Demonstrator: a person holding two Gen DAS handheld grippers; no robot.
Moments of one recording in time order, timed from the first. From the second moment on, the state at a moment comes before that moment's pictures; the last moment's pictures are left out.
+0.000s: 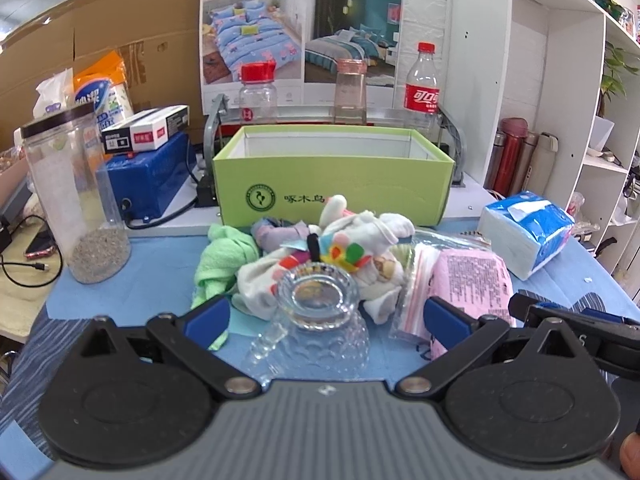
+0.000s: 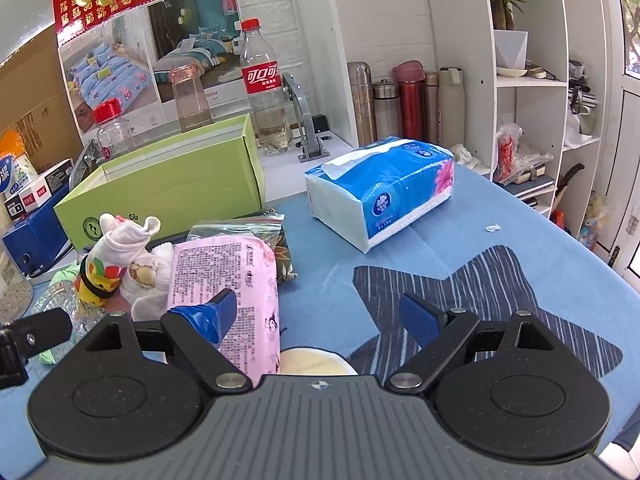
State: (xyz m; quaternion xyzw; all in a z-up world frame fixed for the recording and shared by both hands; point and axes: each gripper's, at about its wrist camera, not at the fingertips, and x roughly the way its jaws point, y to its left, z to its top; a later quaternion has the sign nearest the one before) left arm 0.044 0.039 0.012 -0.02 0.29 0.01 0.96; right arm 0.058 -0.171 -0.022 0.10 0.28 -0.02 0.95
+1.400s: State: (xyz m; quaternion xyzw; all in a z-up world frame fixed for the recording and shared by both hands) left arm 0.190 0.158 -0.036 0.04 0.45 0.04 0.89; right arm 0.100 -0.184 -0.022 0.11 0.30 -0.03 0.95
